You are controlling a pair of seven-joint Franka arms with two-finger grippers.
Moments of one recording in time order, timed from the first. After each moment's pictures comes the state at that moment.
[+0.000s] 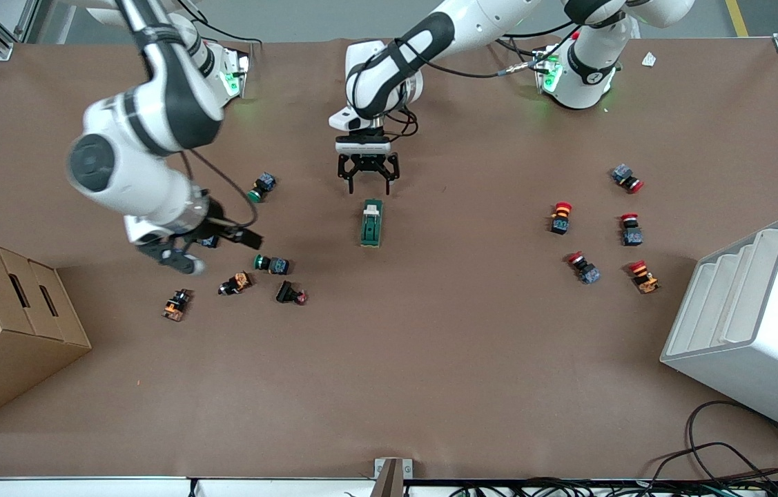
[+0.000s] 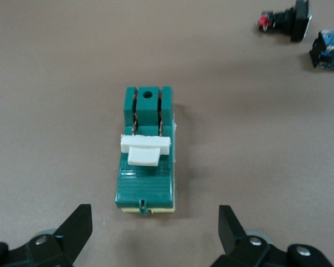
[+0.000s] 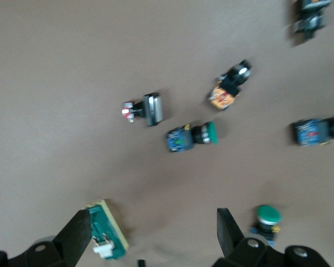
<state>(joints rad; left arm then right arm) -0.76 0.74 -0.52 -1.88 1.56 2.17 -2.24 0.42 0.18 -0.03 -1.94 0.24 2.12 0.73</state>
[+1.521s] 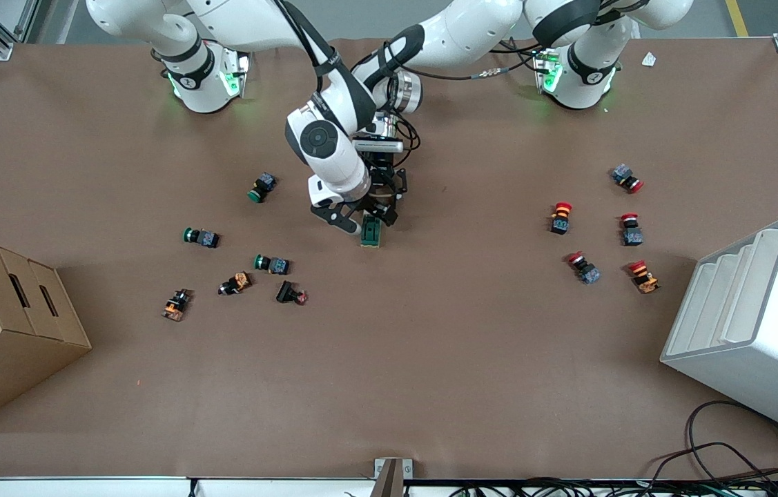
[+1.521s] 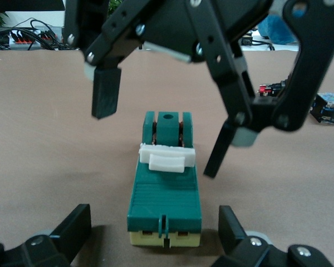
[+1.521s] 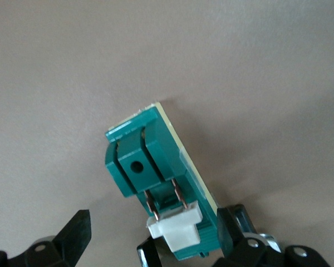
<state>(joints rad) -0.85 0.91 -0.49 -1.88 1.95 1.81 -2.61 0.87 0.50 -0.03 -2.02 0.38 2.66 1.08</state>
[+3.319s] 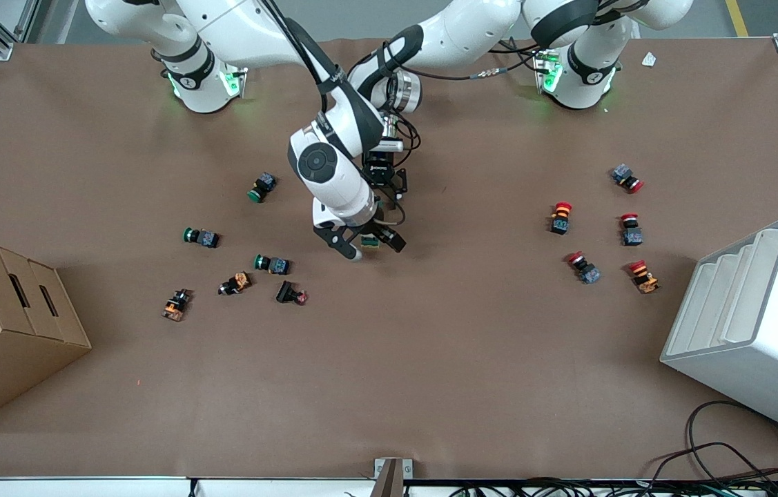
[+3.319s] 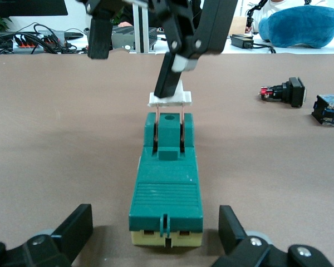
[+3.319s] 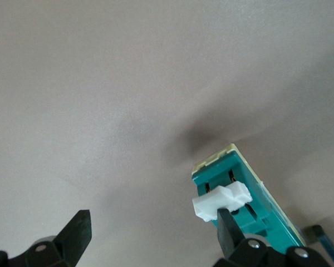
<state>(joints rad) -0.86 0.91 -0.49 -1.87 1.95 1.79 -2.61 0.81 0.61 -0.05 -1.79 0.41 2.59 1.16</state>
